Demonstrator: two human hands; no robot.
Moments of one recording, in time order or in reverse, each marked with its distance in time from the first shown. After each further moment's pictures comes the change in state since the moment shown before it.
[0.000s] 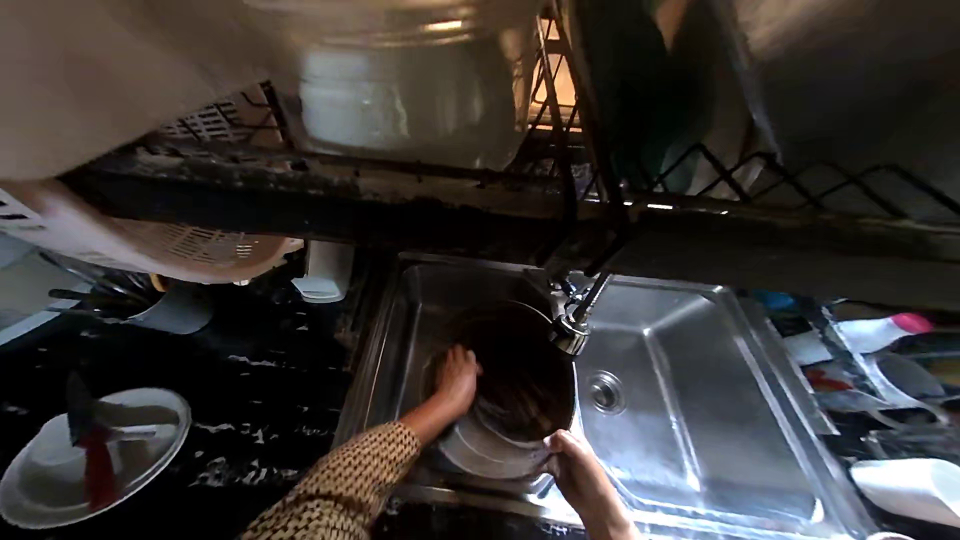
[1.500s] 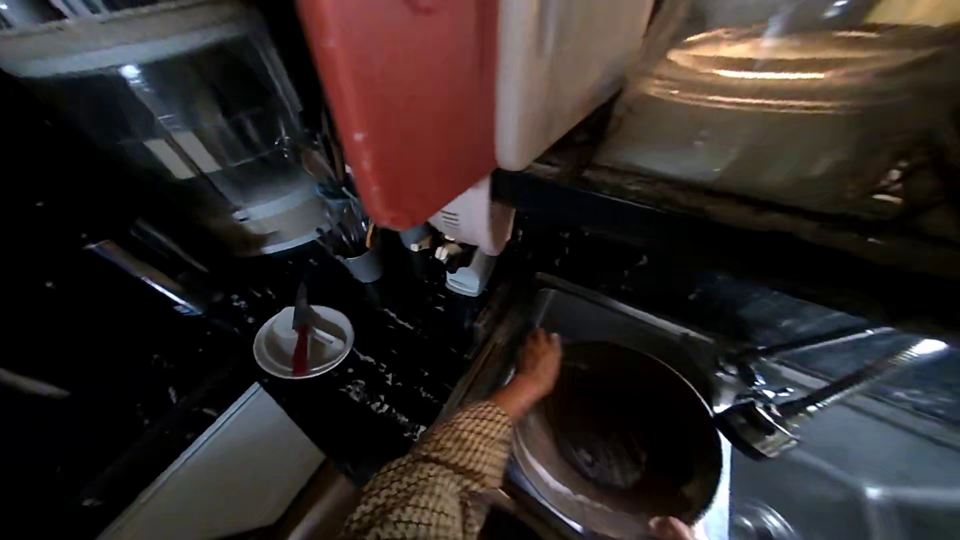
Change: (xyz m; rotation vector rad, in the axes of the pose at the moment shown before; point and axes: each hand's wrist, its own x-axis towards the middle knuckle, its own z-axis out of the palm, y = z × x) left_hand -0.002 -0.037 -0.068 -0.118 0.299 -0.225; right_hand -0.016 0.010 0.021 -0.072 -0.106 -0.007
